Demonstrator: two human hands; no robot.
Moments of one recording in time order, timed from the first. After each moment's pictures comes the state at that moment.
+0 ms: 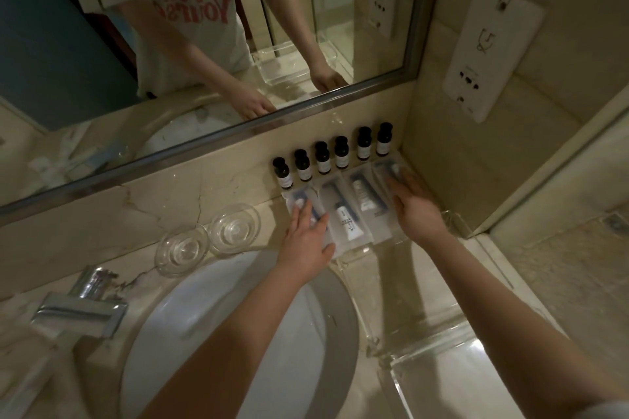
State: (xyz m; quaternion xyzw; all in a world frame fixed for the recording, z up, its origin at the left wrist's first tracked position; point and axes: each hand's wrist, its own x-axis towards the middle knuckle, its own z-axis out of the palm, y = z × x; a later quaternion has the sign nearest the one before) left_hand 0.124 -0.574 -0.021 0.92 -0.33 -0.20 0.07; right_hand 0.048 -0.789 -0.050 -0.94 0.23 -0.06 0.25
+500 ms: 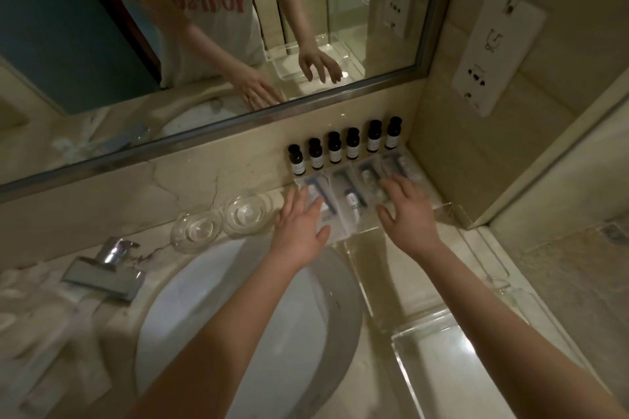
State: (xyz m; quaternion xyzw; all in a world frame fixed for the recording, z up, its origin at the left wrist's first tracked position) left_hand 0.109 -0.539 0.010 0.93 -0.30 -0.15 0.12; right_hand 0.019 -0.726 -0.013 -0.95 0.19 -0.14 0.21
